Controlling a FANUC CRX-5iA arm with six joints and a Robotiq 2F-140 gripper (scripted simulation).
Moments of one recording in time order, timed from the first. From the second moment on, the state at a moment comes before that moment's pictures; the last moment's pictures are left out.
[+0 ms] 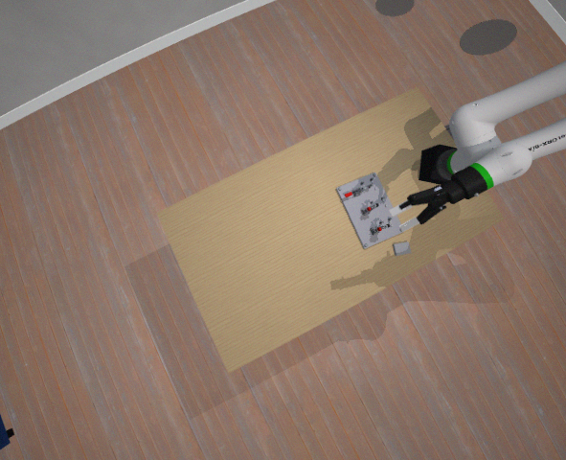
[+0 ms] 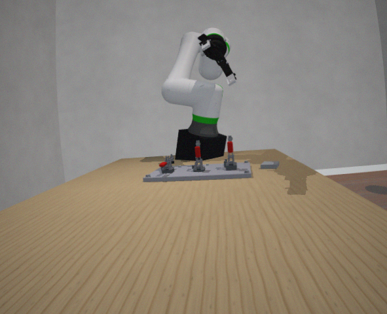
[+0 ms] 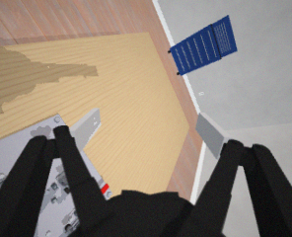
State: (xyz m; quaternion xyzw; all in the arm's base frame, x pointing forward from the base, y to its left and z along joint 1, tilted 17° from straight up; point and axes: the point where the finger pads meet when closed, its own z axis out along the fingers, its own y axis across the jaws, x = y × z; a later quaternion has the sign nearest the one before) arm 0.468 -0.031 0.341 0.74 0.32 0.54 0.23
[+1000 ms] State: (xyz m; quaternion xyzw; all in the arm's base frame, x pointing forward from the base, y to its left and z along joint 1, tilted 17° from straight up) arm 0.489 -0.021 0.345 0.76 0.30 0.55 0.19
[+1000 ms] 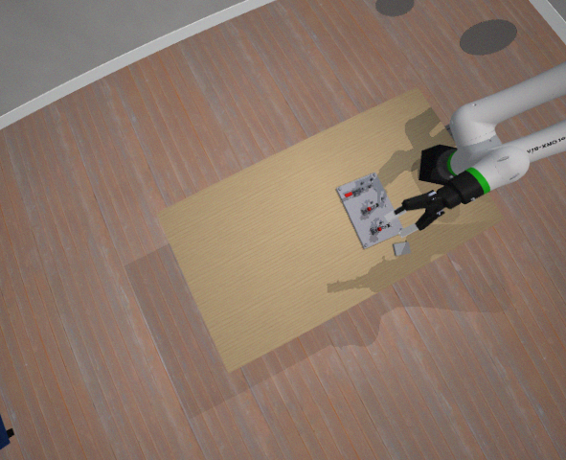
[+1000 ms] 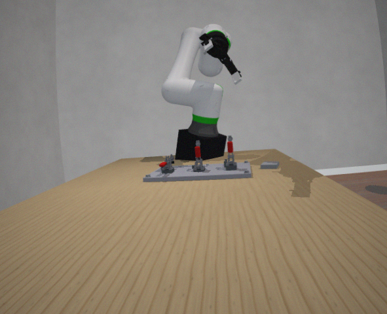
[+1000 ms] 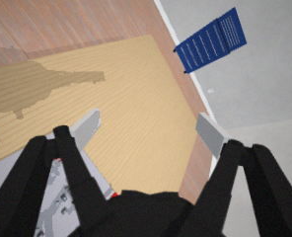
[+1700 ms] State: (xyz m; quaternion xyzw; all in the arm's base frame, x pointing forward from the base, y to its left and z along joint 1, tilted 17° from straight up) arm 0.504 -0.029 0.313 0.82 0.26 0.50 0.12
